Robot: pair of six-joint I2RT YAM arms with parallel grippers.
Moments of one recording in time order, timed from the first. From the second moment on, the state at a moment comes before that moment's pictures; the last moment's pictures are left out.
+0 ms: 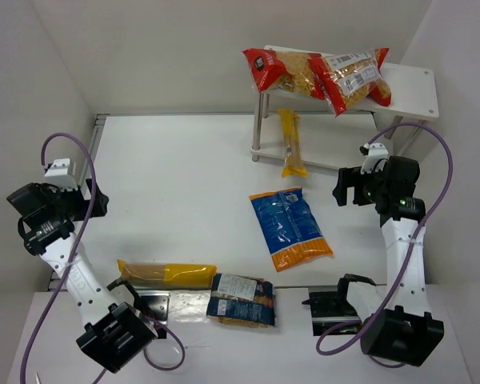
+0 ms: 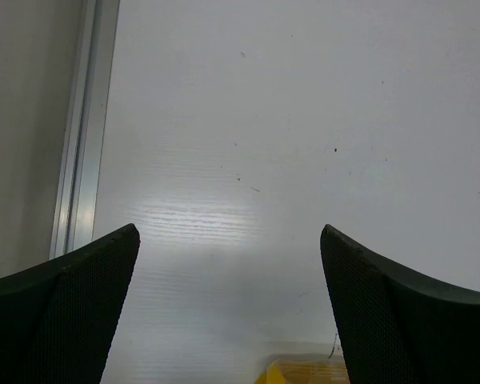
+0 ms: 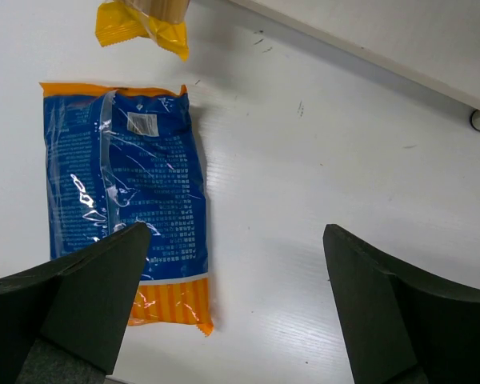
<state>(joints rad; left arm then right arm) 0.77 0.85 0.89 -0.67 0.62 0.31 -0.26 0.94 0.94 -0.69 -0.40 -0.24</state>
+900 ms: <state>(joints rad) 0.78 0.75 0.87 -0.61 0.38 0.22 0.86 1.48 1.15 -0.75 -0.45 -0.41</state>
